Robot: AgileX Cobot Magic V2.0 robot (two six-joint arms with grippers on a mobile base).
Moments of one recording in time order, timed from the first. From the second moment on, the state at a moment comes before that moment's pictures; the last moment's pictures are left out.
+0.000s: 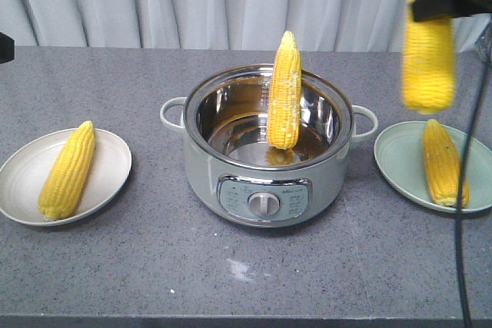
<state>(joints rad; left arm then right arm) -0.14 1.15 -1.32 0.07 0.88 -0.09 -0.04 1.55 -1.81 0.39 1.18 -0.35</state>
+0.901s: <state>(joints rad) -0.40 1.44 -1.45 -0.28 0.75 0.20 -0.27 1.31 -1.65 0.40 1.18 -0.39</state>
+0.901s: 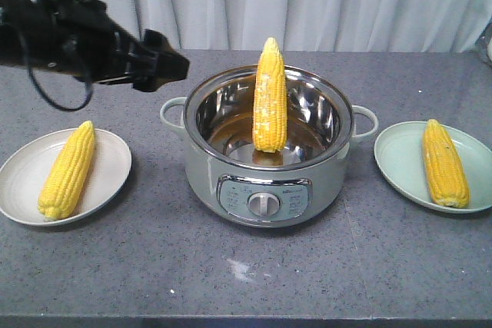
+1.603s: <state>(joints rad) -0.57 2.01 -1.98 -0.24 0.95 0.02 -0.27 1.31 -1.65 0.41 1.18 -0.39</state>
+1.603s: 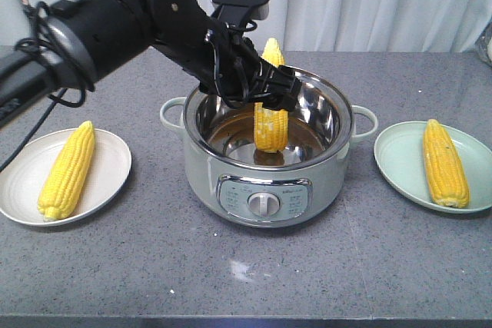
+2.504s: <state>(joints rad) -0.57 2.16 -2.00 -0.23 0.76 -0.05 -0.27 1.31 -1.65 0.41 1.18 -0.39</state>
